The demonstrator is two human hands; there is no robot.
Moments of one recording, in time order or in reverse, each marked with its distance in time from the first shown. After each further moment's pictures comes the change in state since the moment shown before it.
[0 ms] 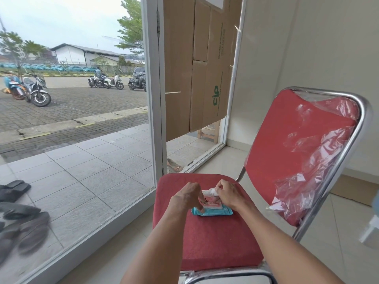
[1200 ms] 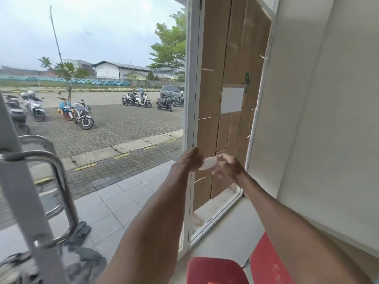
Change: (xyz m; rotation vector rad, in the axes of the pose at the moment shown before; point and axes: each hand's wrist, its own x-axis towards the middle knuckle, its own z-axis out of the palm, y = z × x) left_hand -0.177 0.255 -0.715 -0.045 0.466 -0.091; right_hand -0.046 -0.580 -0.505 0.440 -0.032 -0.201
